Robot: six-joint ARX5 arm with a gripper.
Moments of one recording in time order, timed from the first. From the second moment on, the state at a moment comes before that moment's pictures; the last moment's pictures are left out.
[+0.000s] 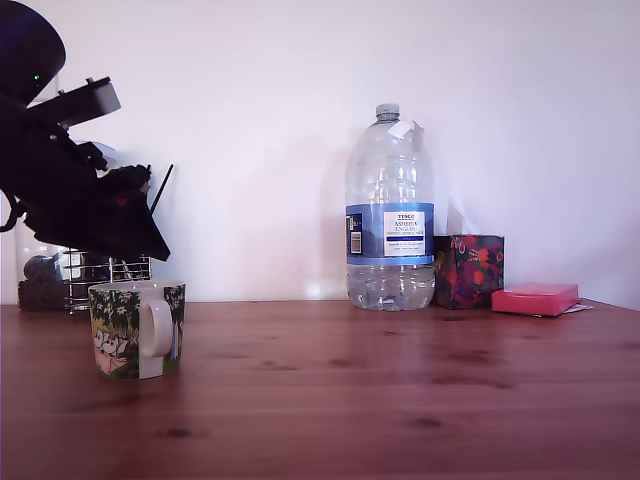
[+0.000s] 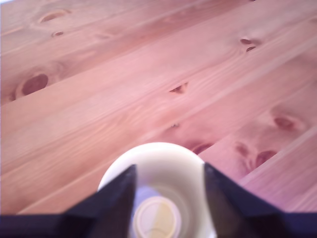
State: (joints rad) arm -0.24 1.50 0.79 0.07 0.29 0.11
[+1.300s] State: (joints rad) arm -0.59 1.18 0.79 -0.23 0.26 0.01
